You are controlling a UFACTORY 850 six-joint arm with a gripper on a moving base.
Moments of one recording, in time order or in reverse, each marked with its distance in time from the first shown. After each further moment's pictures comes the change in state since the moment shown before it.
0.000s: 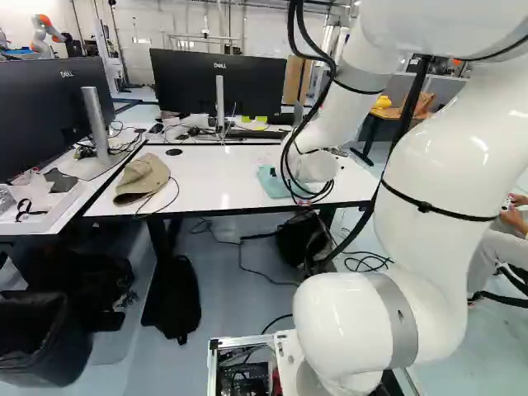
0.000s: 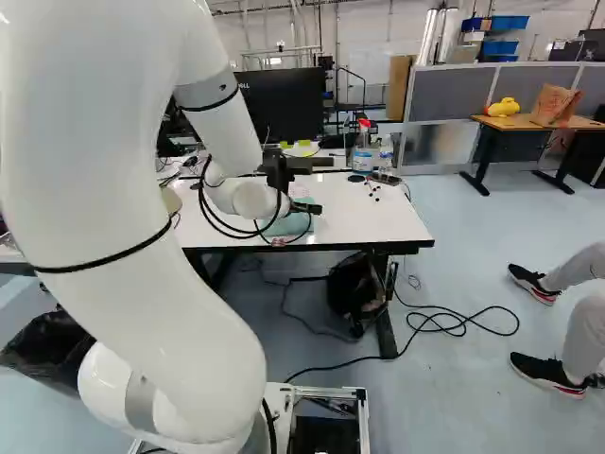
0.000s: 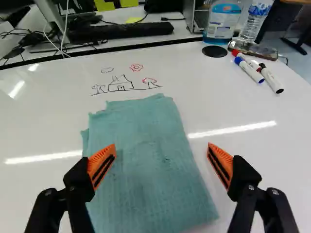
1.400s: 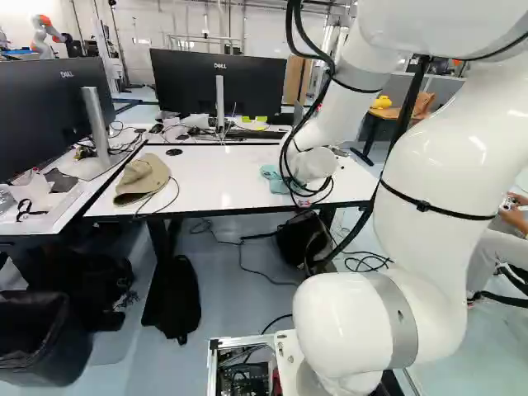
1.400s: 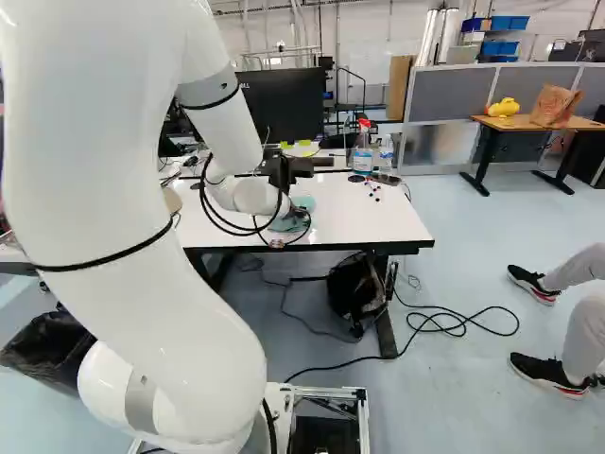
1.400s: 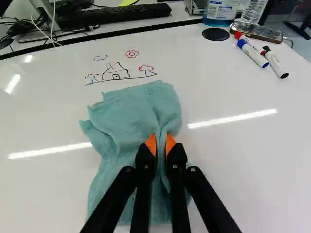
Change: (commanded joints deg) arm 0.0 0.8 0.0 1.0 -3.3 0.0
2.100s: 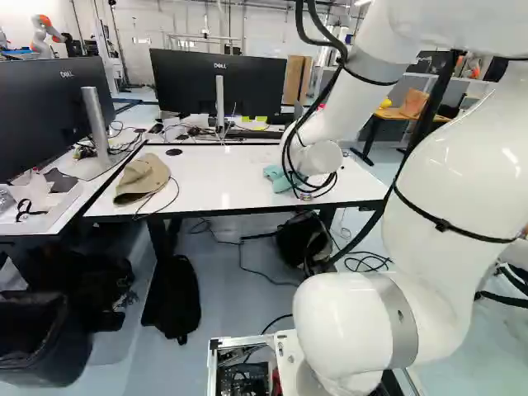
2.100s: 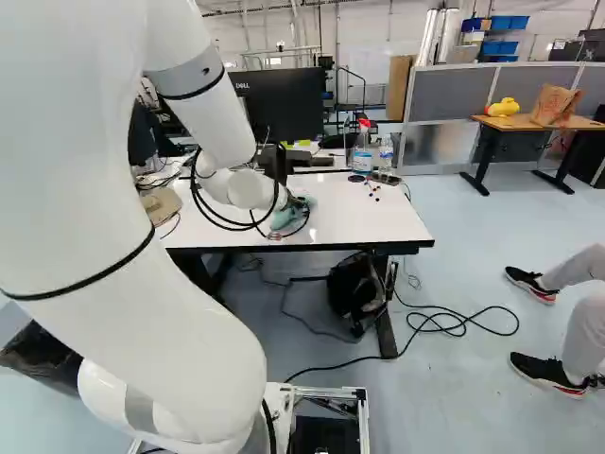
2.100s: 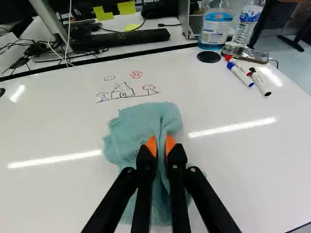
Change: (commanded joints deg) arm 0.0 6.0 0.9 0.0 0.0 0.0
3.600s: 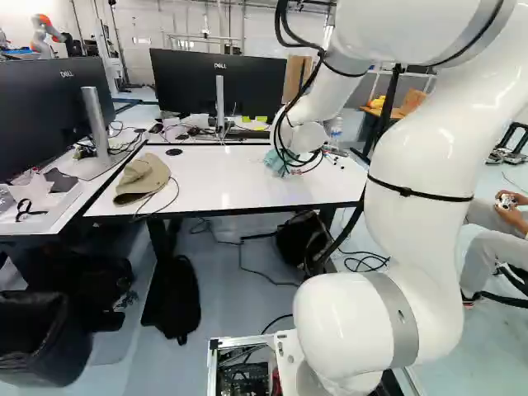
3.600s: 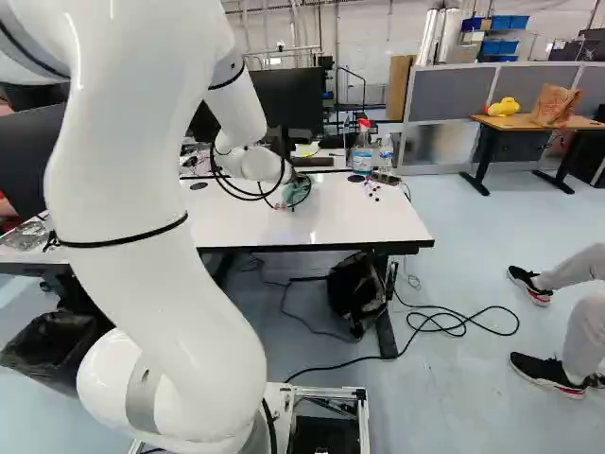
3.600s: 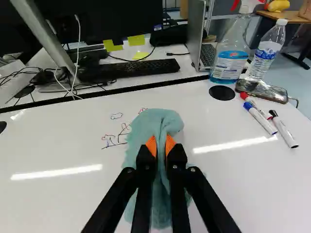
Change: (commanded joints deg) arm 1.4 -14.1 -18.6 0.0 0.0 0.0
